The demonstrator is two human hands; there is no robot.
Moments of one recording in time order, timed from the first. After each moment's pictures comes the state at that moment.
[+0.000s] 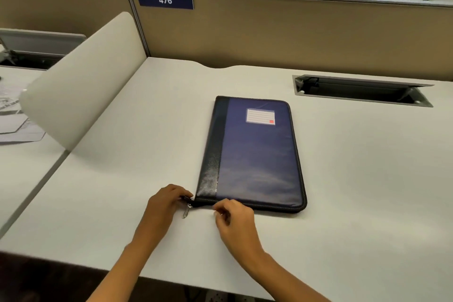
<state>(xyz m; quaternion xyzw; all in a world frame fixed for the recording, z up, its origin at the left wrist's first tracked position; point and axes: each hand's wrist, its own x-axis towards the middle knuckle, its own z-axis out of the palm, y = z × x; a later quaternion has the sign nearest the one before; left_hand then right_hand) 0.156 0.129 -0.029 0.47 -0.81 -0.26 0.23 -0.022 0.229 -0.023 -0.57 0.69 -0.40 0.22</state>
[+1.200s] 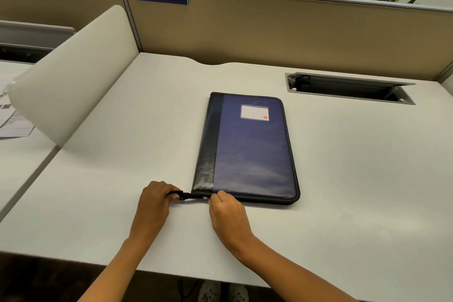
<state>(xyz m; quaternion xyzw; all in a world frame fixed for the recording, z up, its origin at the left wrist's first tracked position) 0.161 0.131 -0.034 0.50 -0.80 -0.20 0.26 -0.010 0.215 -0.034 -0.68 0.70 -0.21 0.00</state>
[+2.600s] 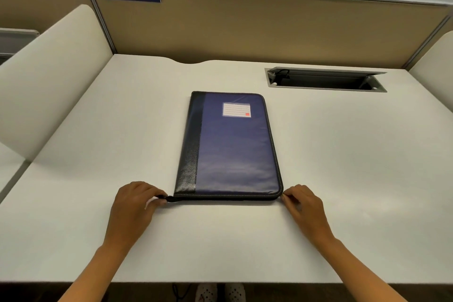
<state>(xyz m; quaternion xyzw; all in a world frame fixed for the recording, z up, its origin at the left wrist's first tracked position) 0.174 0.120 -0.025 0.43 -0.86 -0.10 0.24 -0.185 0.298 -0.045 -0.55 0.77 -0.31 0.04</state>
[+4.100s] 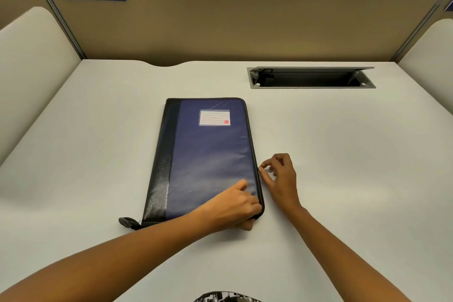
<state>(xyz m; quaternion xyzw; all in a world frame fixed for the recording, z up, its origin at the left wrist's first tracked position) -0.070 0.142 -0.006 -0.07 -1.00 0.04 0.04 -0.232 0.207 -0.043 -0.46 0.77 -0.42 0.08</state>
